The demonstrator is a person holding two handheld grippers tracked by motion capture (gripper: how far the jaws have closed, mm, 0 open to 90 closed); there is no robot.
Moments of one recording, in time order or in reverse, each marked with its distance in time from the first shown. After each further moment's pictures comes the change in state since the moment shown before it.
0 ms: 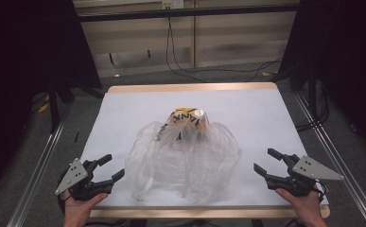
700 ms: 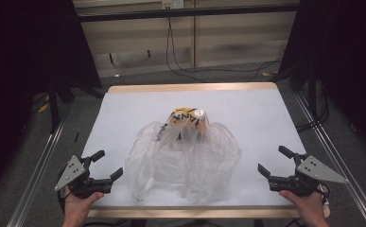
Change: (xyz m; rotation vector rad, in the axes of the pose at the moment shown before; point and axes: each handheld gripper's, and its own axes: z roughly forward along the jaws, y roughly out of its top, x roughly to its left) left arm 0.013 -0.010 0.008 -0.062 0.059 -0.066; right arm -0.005 -0.006 -0.004 -0.035 -0.106 0.022
